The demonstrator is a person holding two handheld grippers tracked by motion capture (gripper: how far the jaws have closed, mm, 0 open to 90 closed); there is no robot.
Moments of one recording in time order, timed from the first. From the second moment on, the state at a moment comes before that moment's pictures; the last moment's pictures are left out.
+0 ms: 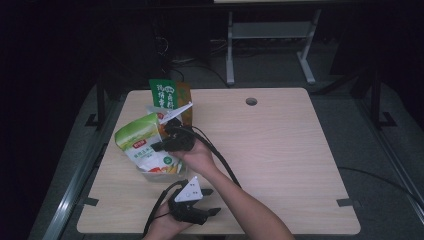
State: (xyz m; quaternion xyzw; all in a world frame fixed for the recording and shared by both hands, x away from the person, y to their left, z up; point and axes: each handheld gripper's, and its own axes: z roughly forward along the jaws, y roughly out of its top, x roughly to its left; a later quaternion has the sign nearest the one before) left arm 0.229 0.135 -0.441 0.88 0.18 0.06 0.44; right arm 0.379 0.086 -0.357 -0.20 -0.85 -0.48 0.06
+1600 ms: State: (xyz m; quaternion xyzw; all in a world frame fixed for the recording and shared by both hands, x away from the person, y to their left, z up) left arm 0.233 0.133 -0.445 0.88 0.19 0.06 0.44; right arm 0.378 0.048 -0.376 -0.19 -0.87 -0.45 0.07
